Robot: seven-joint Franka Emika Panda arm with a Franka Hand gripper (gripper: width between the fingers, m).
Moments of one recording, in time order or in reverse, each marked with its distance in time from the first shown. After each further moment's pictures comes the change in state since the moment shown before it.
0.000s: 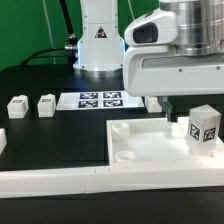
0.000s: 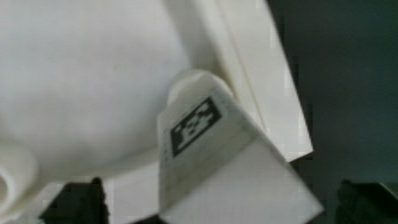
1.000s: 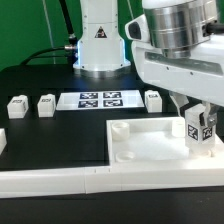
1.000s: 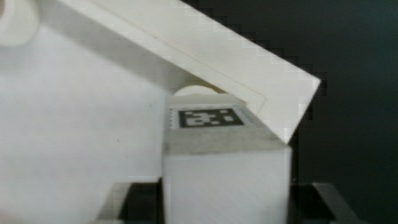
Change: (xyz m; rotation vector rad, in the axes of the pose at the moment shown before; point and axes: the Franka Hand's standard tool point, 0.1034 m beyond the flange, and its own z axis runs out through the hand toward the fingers) arm -0.002 0.010 0.002 0.086 -0.070 0.915
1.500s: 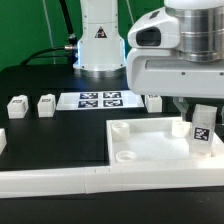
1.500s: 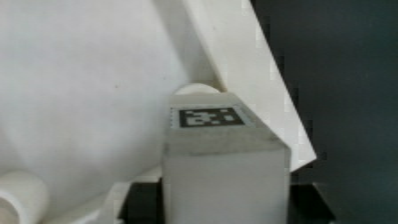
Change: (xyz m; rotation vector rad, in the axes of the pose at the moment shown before) arm -0.007 -0.008 0.002 -0.127 0.002 -0.655
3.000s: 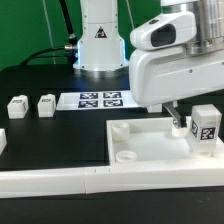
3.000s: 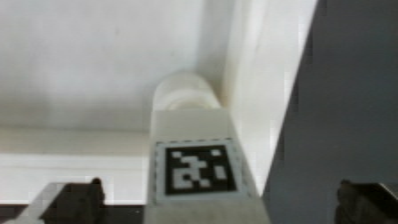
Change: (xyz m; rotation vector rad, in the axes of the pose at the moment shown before) arm -0.020 0.000 0.009 0.032 0.145 -0.661
